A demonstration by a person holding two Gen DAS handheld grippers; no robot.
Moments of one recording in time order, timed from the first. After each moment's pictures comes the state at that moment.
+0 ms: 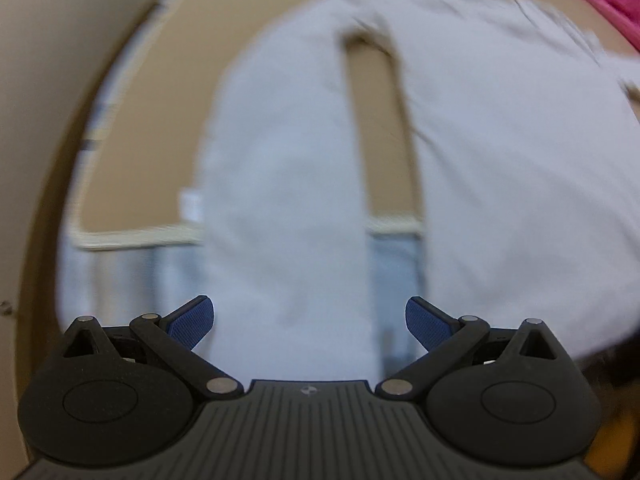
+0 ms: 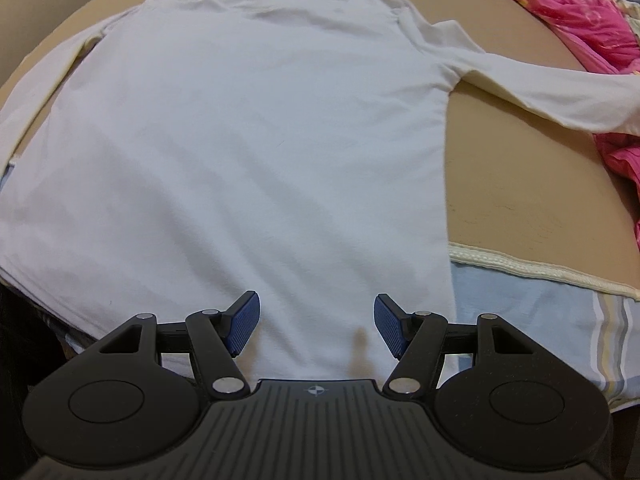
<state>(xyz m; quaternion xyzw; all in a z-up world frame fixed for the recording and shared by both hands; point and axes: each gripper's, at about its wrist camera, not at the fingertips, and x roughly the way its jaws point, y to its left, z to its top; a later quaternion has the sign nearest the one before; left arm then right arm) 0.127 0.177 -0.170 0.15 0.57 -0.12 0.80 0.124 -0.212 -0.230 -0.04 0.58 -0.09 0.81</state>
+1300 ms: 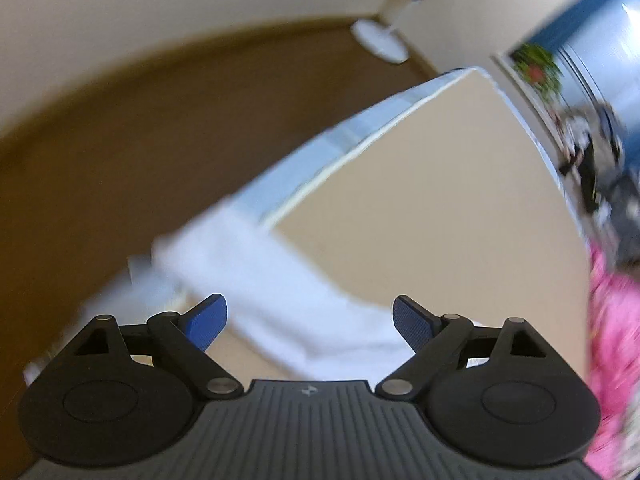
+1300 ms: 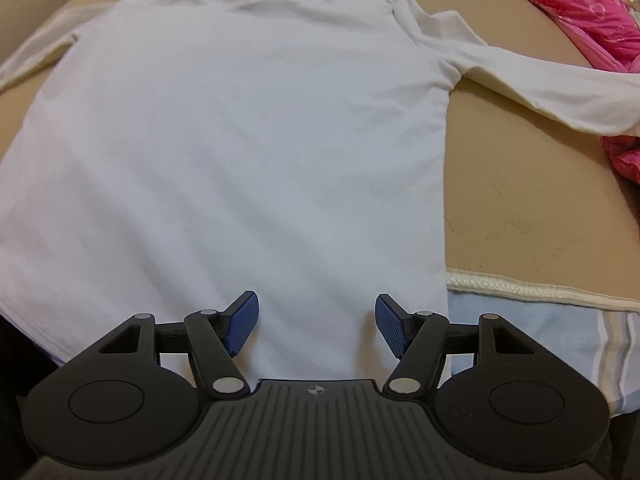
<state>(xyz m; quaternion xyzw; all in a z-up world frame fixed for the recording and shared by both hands) 0.334 0.365 -0.073 -0.31 0.51 0.07 0.80 0.148 -0.235 -0.247 -0.05 0.60 -0.10 0.79</state>
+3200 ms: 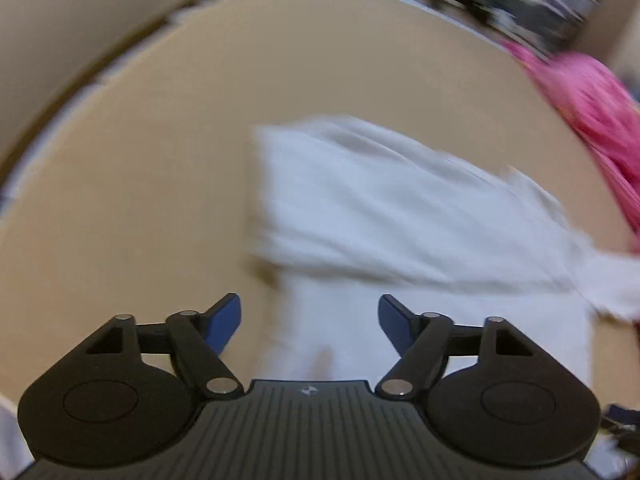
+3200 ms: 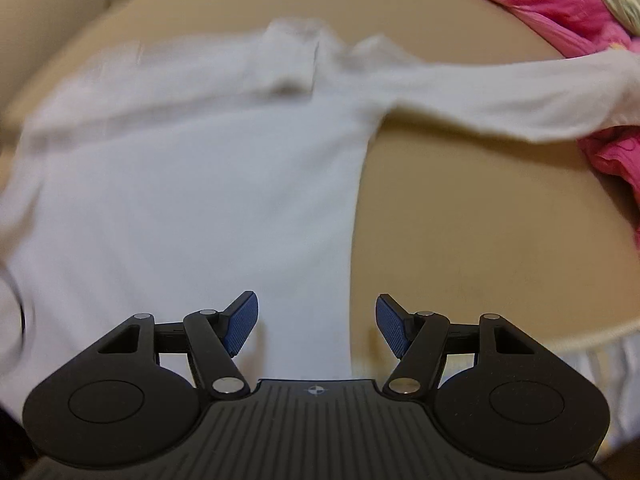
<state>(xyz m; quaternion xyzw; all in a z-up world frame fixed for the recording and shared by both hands) 0.306 0.053 -0.128 -0.03 0.50 -0.08 0.86 0.204 -0.336 -0.215 0.08 0.50 -0.12 0.85</state>
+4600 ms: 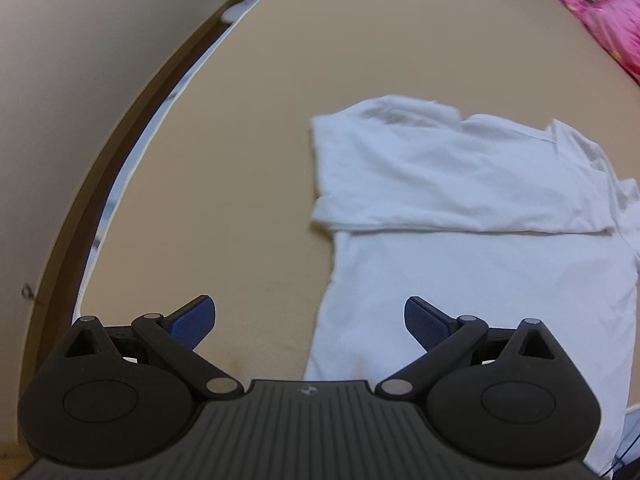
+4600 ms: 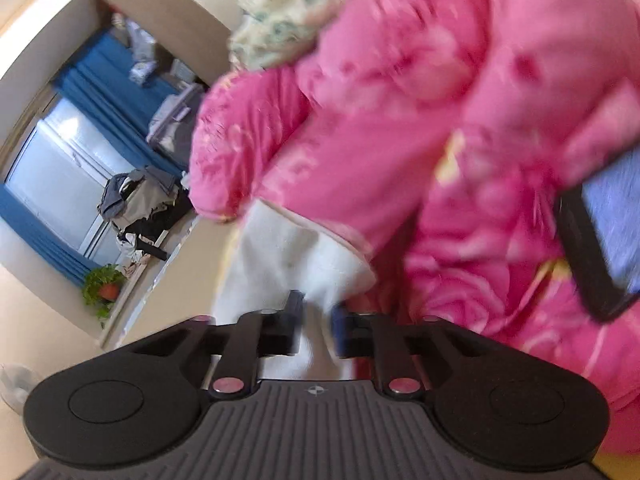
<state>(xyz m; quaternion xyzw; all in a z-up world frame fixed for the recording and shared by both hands) 0.251 0.008 -0.066 0.10 0.53 0.00 0.84 0.182 -0.751 -0.165 0.37 0.11 -0.34 0.85</state>
